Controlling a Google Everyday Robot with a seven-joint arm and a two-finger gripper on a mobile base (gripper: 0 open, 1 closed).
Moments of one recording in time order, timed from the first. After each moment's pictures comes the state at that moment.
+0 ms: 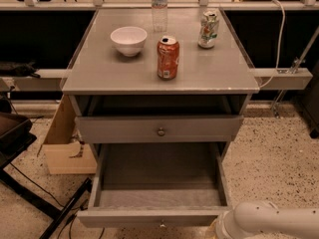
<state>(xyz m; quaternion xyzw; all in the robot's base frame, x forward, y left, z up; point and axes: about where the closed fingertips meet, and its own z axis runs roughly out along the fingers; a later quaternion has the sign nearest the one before) 0.355 -0.193 0.344 -0.56 0.81 0.14 0.12</state>
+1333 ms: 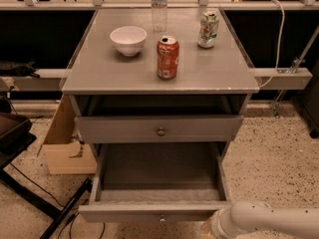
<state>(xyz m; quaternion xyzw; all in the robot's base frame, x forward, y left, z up) 0.379 -0.178 0.313 -0.55 0.81 0.15 0.15</state>
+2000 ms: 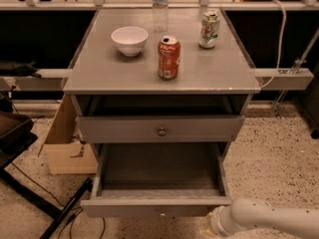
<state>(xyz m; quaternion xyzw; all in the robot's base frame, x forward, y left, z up) 0.393 -0.175 0.313 -0.55 0.80 0.15 0.17</state>
